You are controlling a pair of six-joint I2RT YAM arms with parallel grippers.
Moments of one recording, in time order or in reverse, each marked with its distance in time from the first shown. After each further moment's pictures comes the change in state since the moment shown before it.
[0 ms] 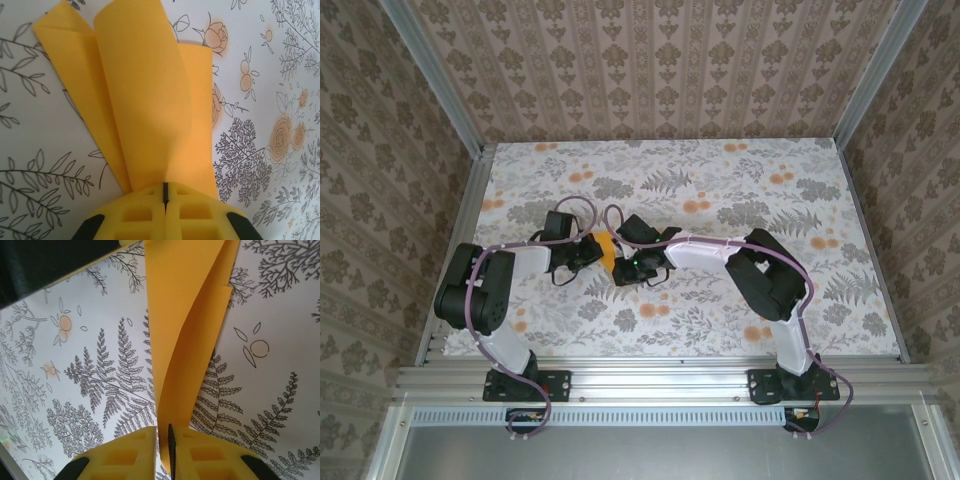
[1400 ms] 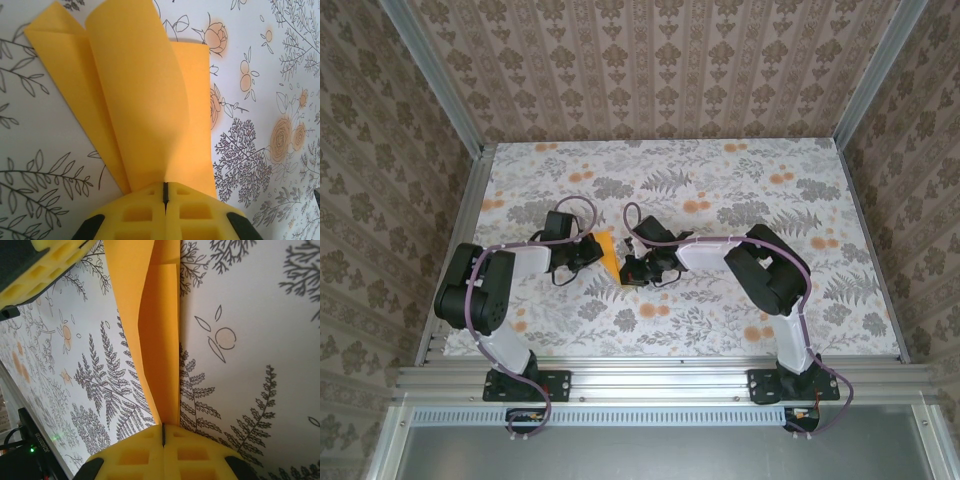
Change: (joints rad) left arm 0.000 0.000 0.000 0.000 -0.003 0.000; right arm -0.081 0.008 -0.144 0.229 -0.203 0.170
